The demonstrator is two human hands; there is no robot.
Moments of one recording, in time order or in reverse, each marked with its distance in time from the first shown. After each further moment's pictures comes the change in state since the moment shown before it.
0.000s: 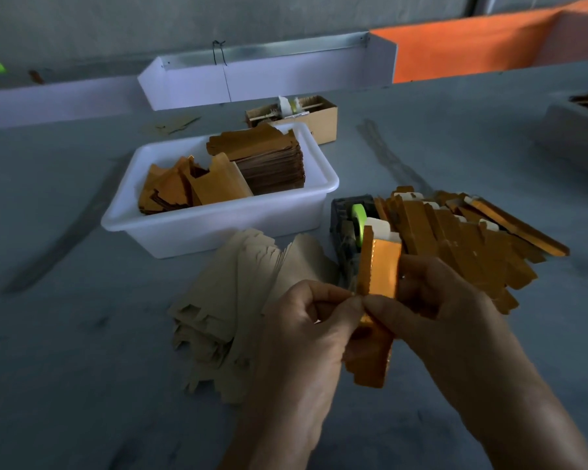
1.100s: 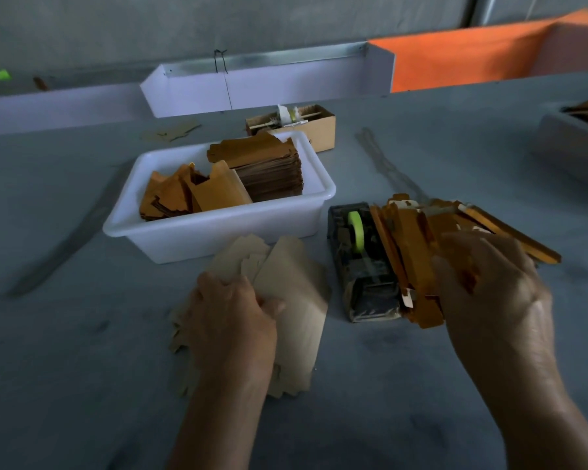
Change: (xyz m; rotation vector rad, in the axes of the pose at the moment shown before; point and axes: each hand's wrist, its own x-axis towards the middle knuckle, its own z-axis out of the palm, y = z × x) left_hand 0.033 0.003 -0.038 1.285 0.411 0.003; right_hand 0.026 0.028 -0.024 -0.478 0.540 -0.181
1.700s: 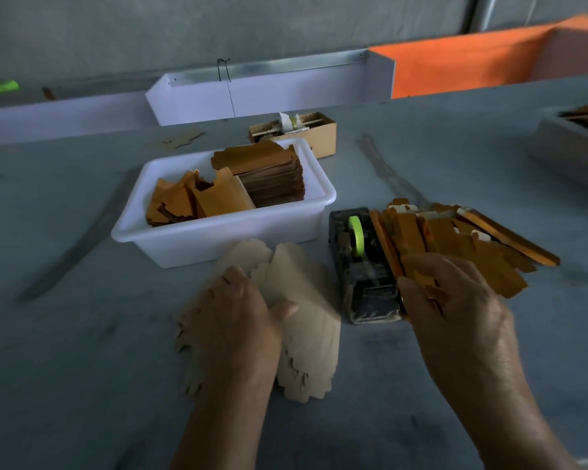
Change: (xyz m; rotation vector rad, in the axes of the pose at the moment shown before) left_hand 0.009 -0.001 0.009 0.043 0.068 0.040; right_hand -0.018 -0.020 0.005 0.112 -0.124 -0.005
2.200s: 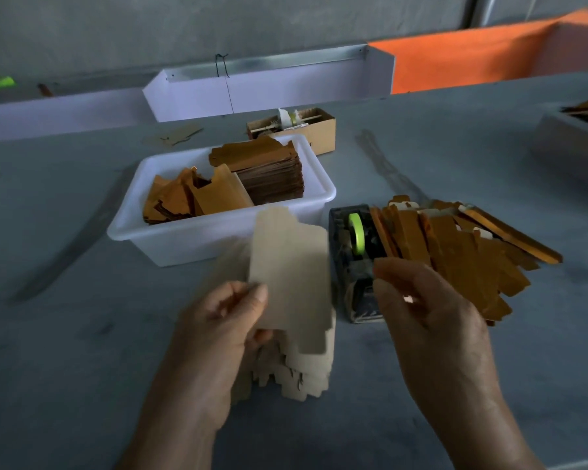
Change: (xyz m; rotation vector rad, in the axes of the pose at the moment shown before) left_hand -0.018 -0.021 -0.028 -1.272 -0.312 -0.183; right_hand -0.013 -0.015 0.010 0.228 -0.052 0.038
